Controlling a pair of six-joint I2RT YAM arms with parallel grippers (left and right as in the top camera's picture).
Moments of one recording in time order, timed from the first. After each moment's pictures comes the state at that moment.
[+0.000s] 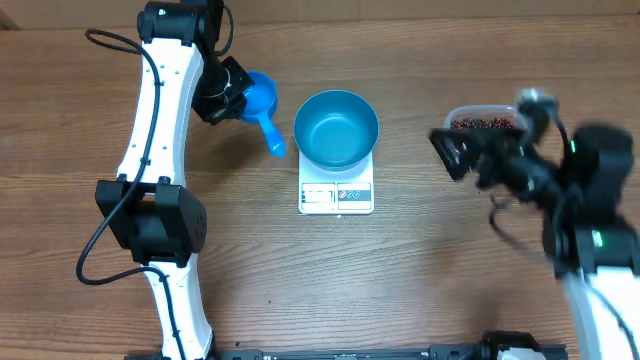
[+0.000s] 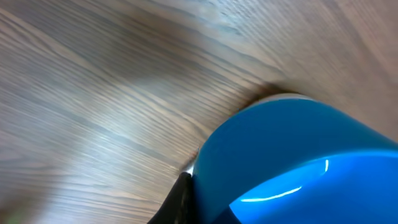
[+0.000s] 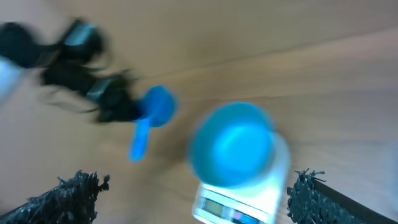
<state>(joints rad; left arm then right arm) -0.10 2.21 2.31 -1.56 0.18 -0.81 -0.06 1.06 0.99 -0.37 -0.80 0.33</state>
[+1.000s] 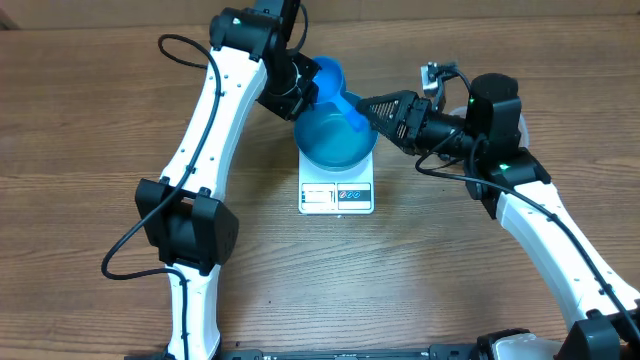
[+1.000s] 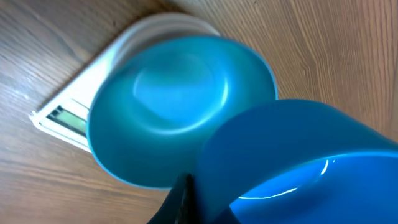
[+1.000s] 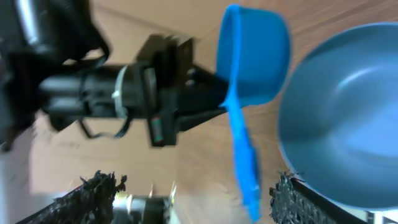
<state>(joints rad) -0.32 2.21 2.31 -1.38 0.33 -1.29 0.20 1.45 1.01 0.03 -0.83 0.93</state>
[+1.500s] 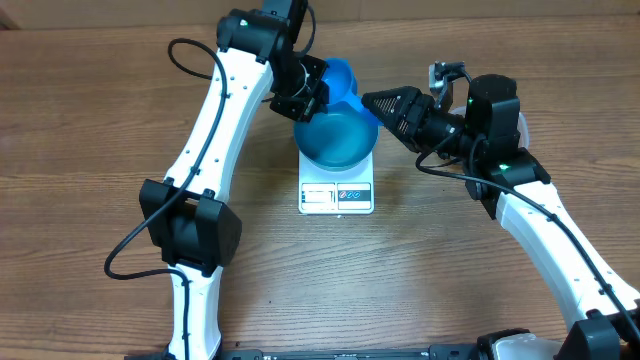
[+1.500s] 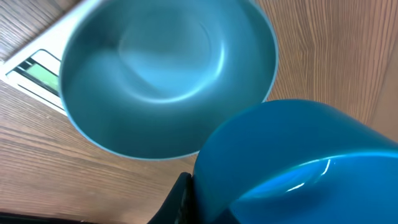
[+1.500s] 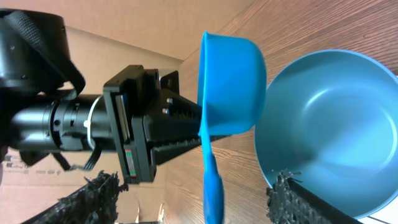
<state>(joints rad) -0.35 2.21 2.31 -1.38 0.40 -1.42 0.21 1.45 1.01 0.02 -0.73 0.93</state>
